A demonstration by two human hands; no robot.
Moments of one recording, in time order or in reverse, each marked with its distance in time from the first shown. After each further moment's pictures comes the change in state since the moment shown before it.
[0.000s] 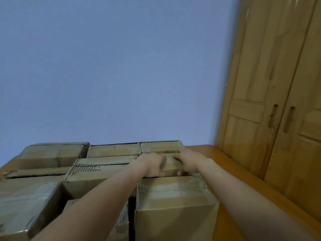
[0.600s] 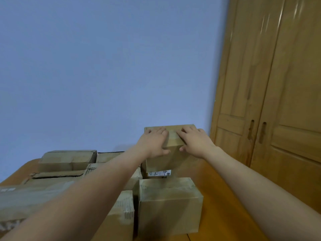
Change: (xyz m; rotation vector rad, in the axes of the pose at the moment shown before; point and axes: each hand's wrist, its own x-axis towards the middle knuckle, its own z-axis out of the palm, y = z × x) left_hand -0.076 0.023 -0.107 0.024 0.401 0.060; right_hand -0.106 -0.027 -0.102 -0.246 0.481 0.043
